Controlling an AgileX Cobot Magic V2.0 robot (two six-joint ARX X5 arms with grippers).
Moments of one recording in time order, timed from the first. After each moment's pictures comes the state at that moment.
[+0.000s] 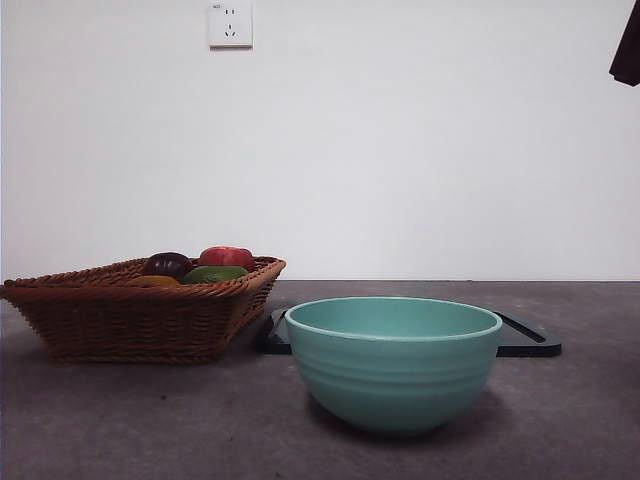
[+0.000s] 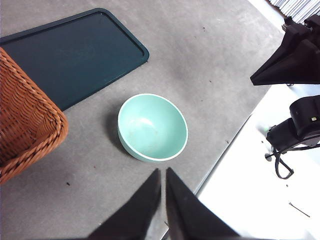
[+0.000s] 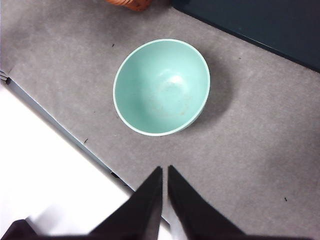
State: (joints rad) left arm -0.41 0.86 1.02 -0.88 0.60 0.03; right arm 0.61 0.79 0.88 -0.98 -0.26 0.21
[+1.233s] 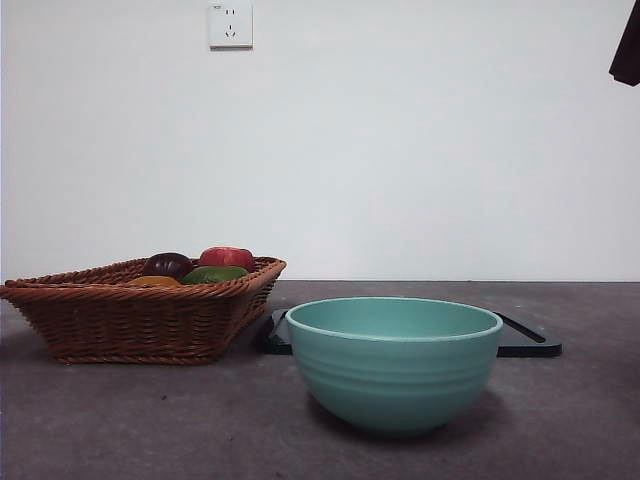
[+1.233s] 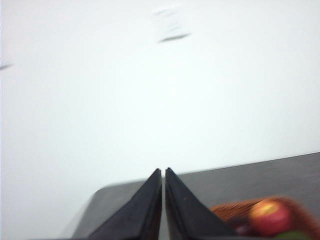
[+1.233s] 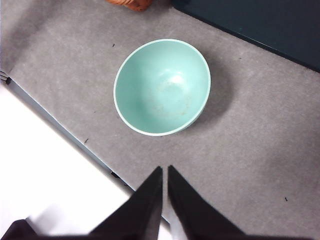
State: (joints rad) left arm 0.03 0.27 0.48 -0.03 0.02 0.16; right arm 0.61 0.79 0.88 -0.98 -0.26 0.21
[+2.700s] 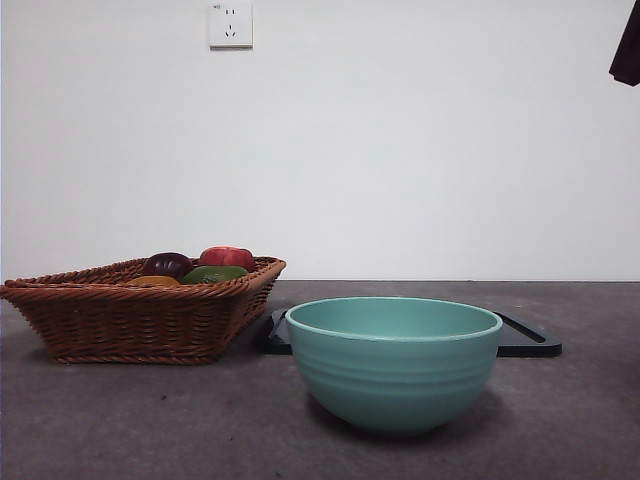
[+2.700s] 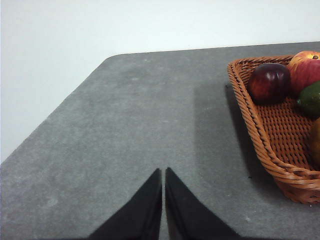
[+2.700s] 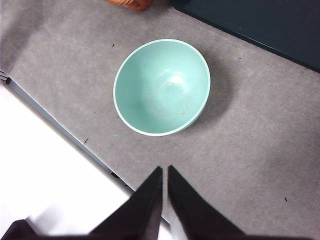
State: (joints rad) left arm 0.06 0.00 0.03 -0.18 -0.06 0.09; right arm 0.61 0.79 0.88 -0.98 -0.26 0.21
